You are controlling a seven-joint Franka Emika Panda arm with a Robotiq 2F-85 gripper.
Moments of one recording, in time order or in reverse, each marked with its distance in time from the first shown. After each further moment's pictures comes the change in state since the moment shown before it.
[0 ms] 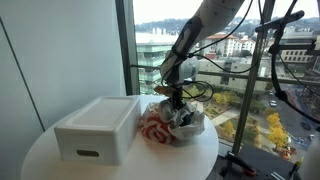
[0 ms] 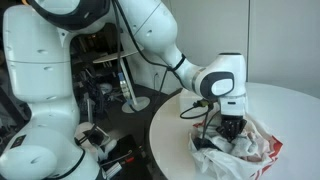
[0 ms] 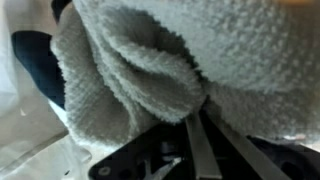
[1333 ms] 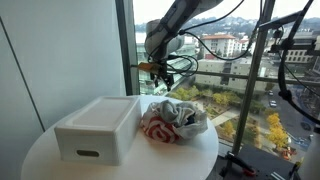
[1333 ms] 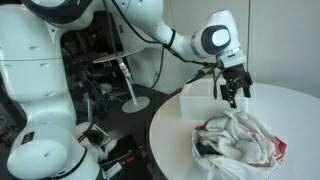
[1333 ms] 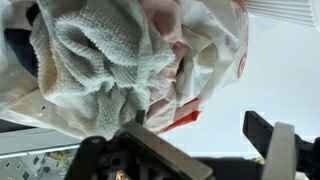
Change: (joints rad) arm 0.171 -0.104 -0.061 0.205 -0.178 -0.171 0.051
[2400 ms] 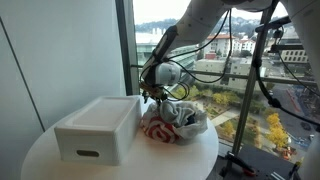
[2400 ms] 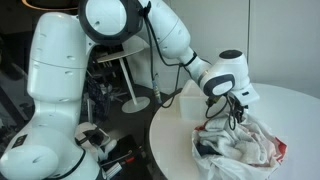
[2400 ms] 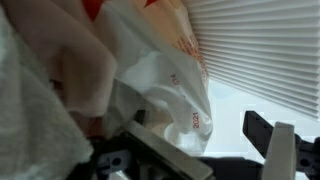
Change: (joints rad) arm -0.150 0.287 0.156 0.010 0.537 0.492 -0.665
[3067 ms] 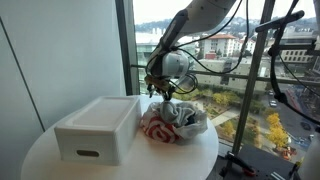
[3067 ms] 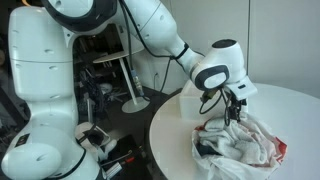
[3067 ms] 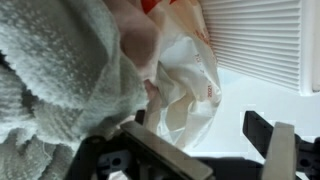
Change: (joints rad) arm 0.049 -0.171 -0.076 -0.148 0.008 -0.022 -0.033
